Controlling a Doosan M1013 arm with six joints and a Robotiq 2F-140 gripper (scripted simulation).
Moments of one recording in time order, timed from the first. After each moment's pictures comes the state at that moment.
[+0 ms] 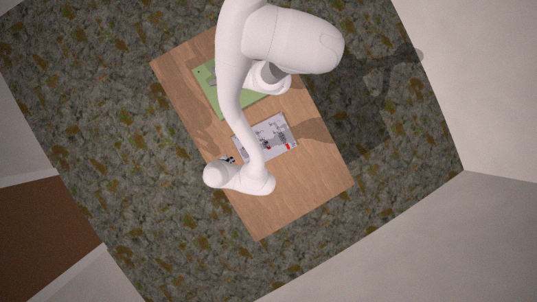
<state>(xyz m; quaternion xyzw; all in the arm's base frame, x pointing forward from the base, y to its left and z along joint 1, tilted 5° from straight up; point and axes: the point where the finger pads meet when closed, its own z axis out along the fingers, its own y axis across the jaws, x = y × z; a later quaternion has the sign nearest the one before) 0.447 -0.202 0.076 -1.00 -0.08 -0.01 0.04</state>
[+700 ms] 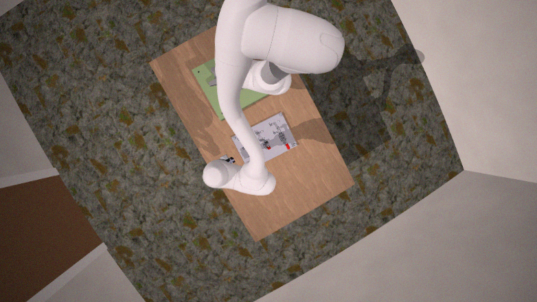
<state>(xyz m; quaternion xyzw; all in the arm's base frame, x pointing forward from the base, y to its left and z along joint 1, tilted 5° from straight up) 0.446 -0.202 0.076 -1.00 -0.05 -0.01 0.04</state>
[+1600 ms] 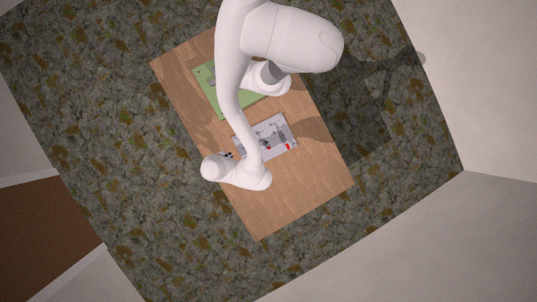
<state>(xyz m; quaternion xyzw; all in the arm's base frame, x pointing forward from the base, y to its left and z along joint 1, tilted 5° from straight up) 0.420 -0.204 0.062 -1.00 -0.05 0.00 0.04</state>
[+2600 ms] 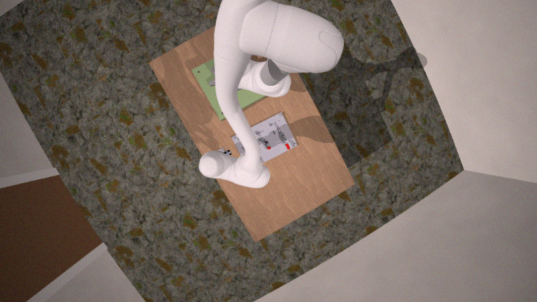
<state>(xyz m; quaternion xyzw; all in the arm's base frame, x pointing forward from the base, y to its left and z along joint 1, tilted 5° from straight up) 0.406 -0.205 0.054 -1.00 -0.05 0.00 0.04</state>
